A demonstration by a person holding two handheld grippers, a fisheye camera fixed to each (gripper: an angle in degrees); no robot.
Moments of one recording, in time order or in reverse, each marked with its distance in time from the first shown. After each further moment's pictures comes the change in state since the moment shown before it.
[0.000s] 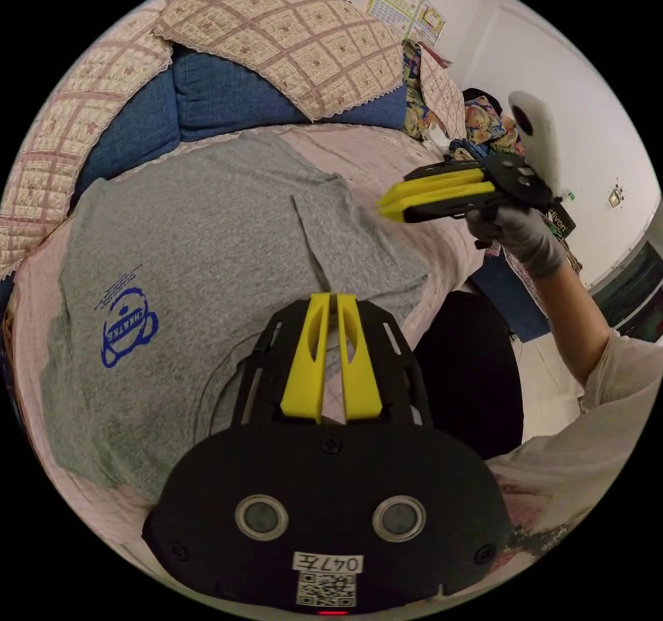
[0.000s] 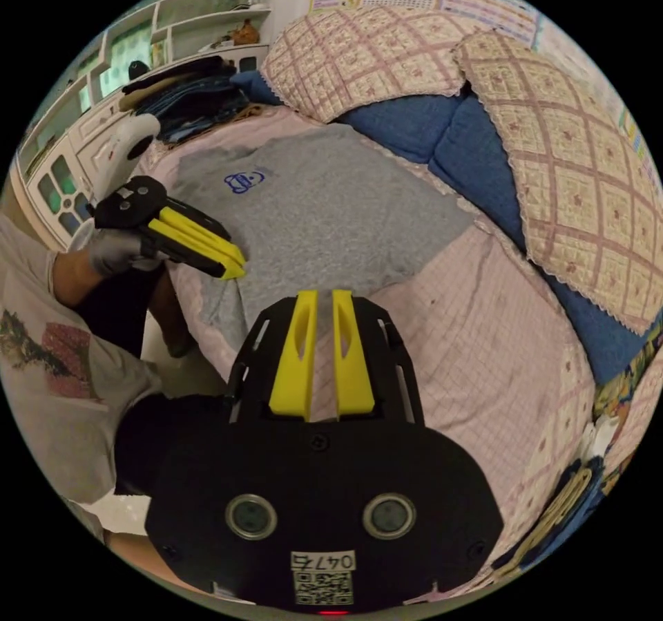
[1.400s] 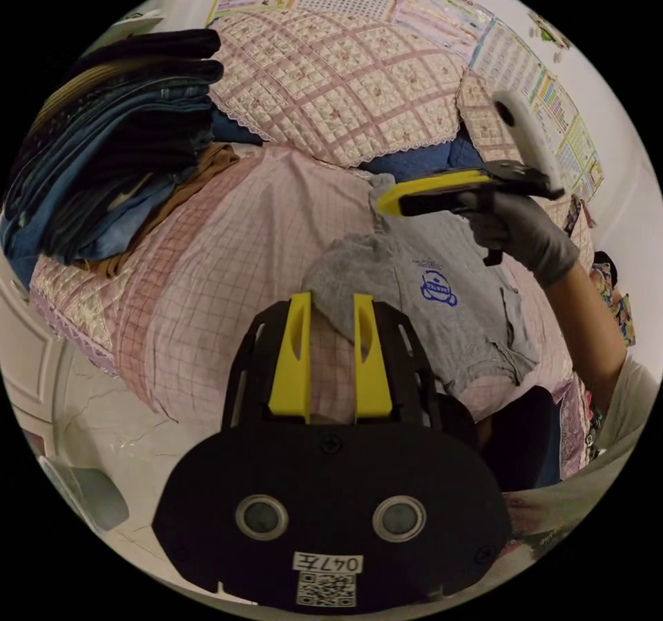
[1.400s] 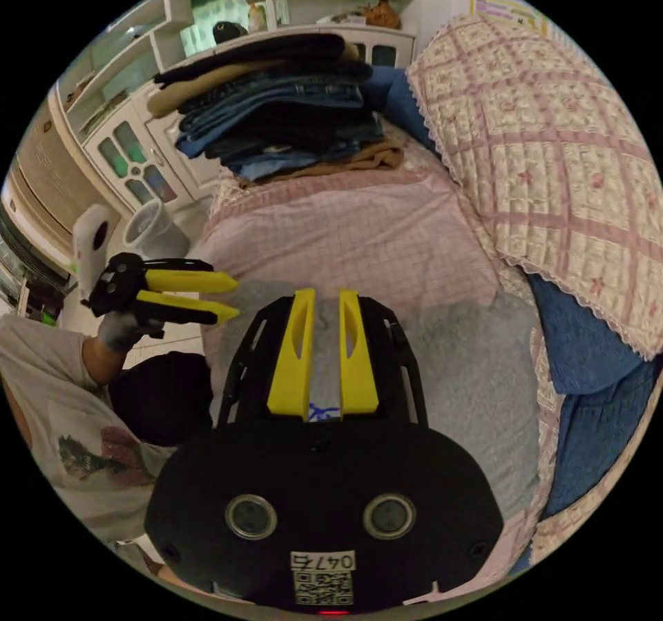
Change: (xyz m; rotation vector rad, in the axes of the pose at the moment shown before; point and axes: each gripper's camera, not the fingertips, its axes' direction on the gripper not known) left arm -0.205 0.340 0.038 0.270 -0.360 -0.616; right arm -0.225 -0.462 0.273 -0.065 -0.307 -0.381
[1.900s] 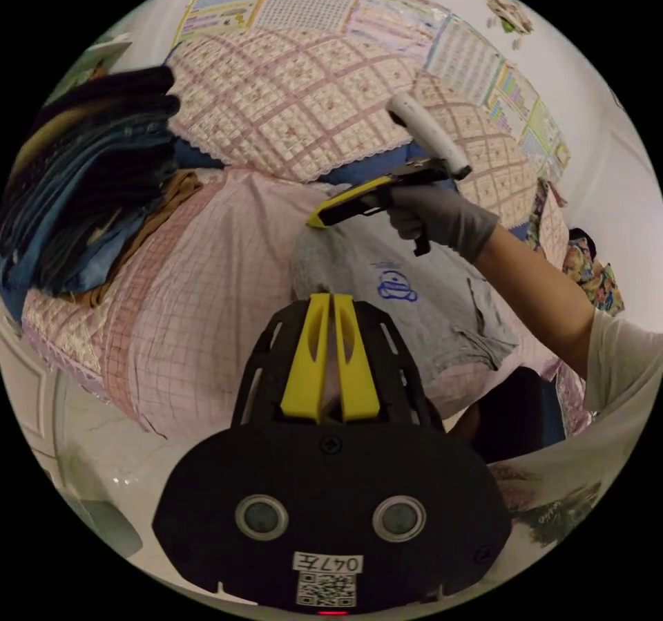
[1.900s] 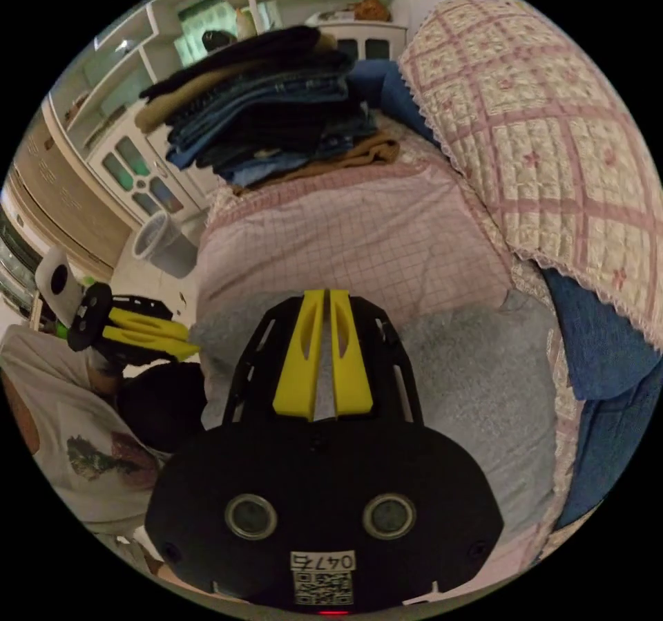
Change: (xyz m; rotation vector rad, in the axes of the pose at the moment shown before) left arm 0.056 0.026 0.017 0.072 0.061 0.161; right arm 0.041 -0.004 0.031 0.055 -0.084 0.045
